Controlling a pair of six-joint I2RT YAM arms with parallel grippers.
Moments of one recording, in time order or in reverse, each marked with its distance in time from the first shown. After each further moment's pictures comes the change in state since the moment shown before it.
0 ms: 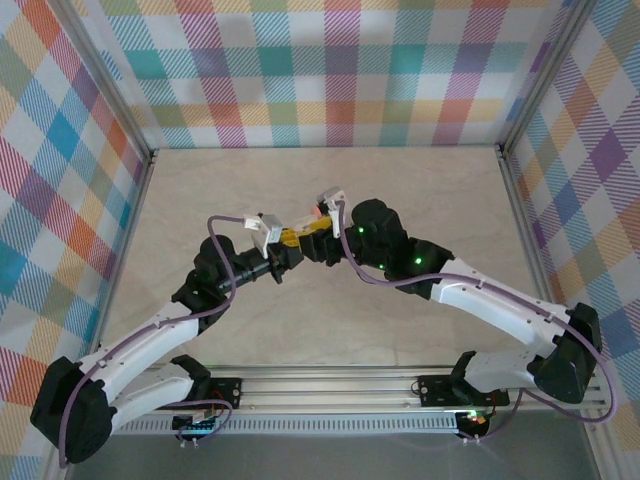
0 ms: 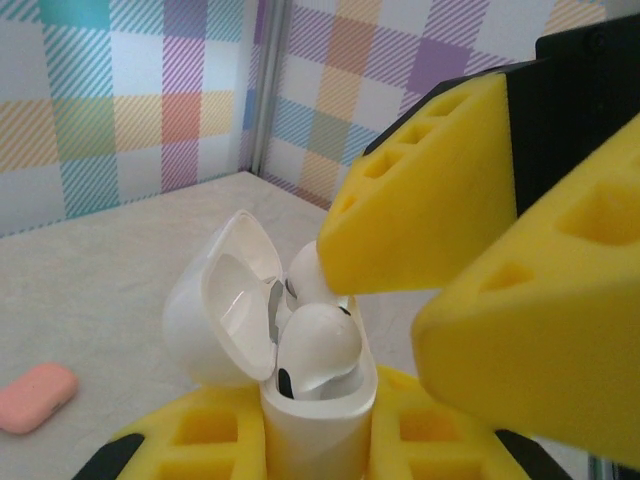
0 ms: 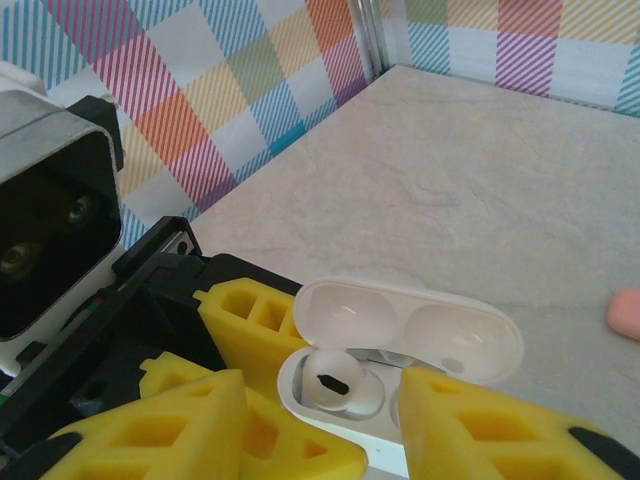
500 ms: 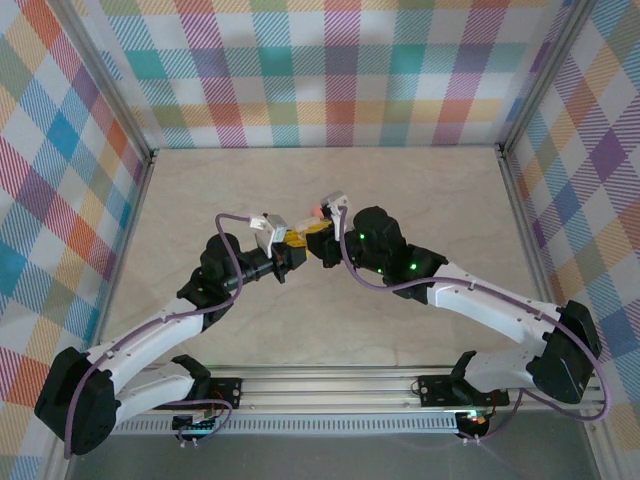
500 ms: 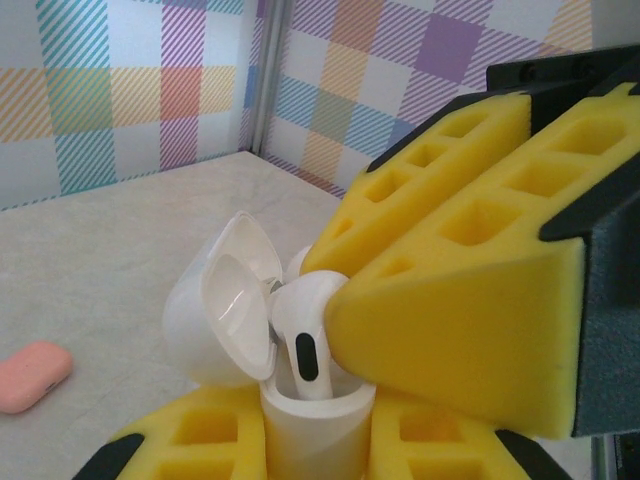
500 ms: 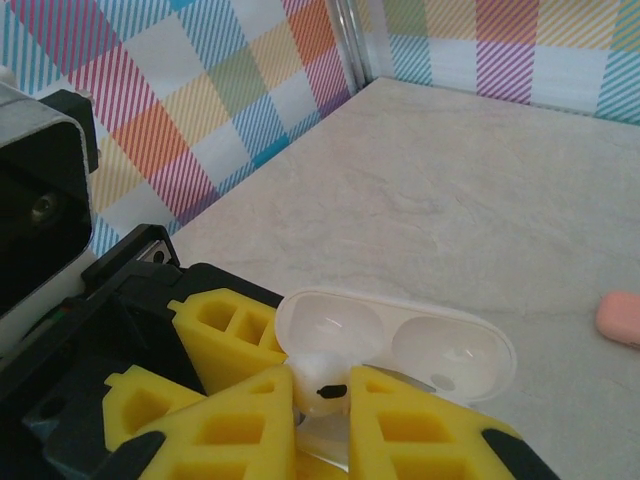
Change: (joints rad) left arm 0.000 0.058 0.001 0.011 0.009 -0.003; right arm -0.011 0.005 -0.131 0.177 0.006 0.002
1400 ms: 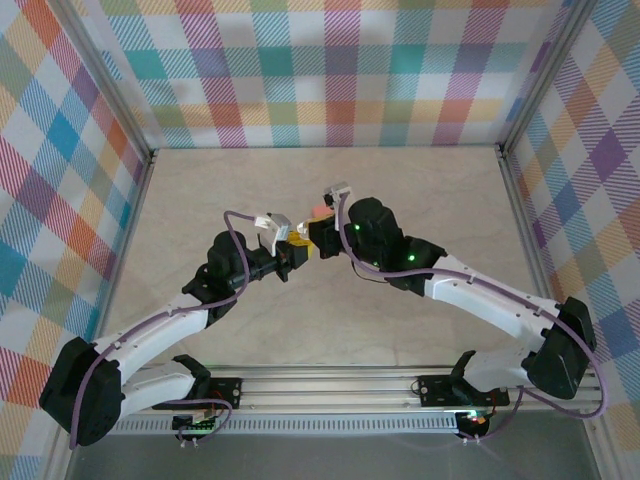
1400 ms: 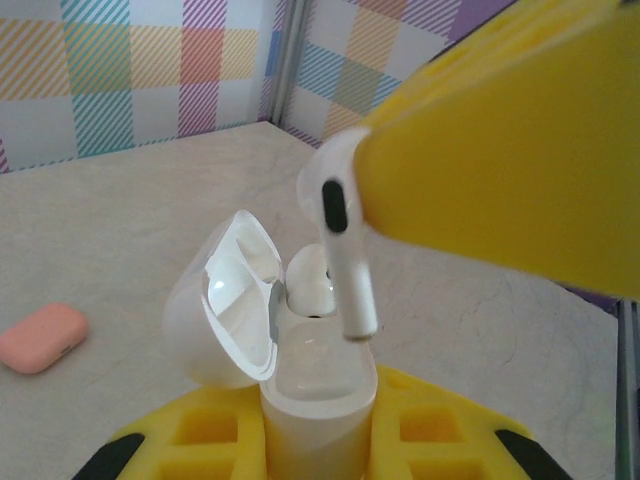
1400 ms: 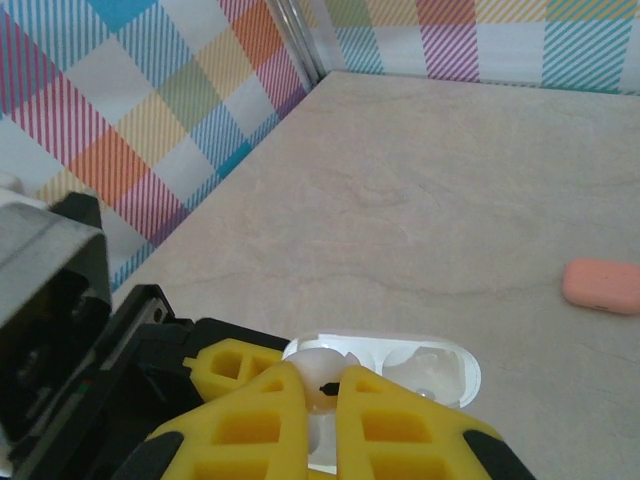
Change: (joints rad) left arm 0.001 0.056 0.010 -0.023 -0.035 -0.001; right arm -0.007 0.038 0.095 -0.111 0.087 0.105
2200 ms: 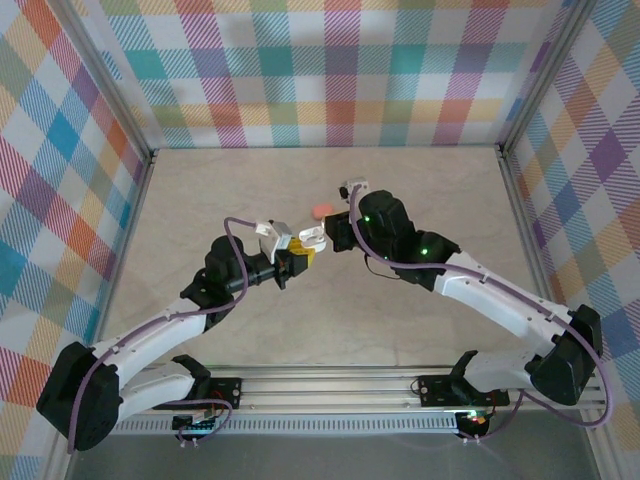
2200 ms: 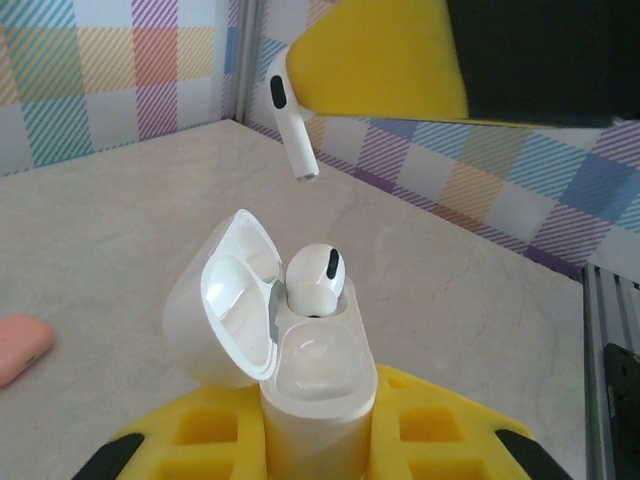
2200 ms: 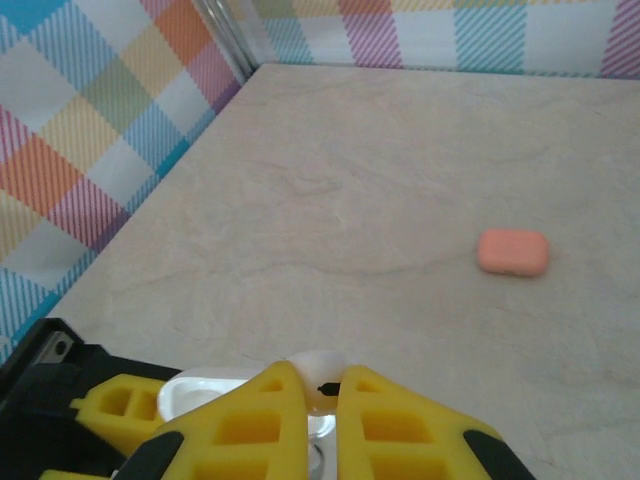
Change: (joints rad) left arm 0.002 -0.026 -0.035 0.015 0.076 0.049; right arm -0.054 -0.038 0.043 -0.146 0.048 0.019
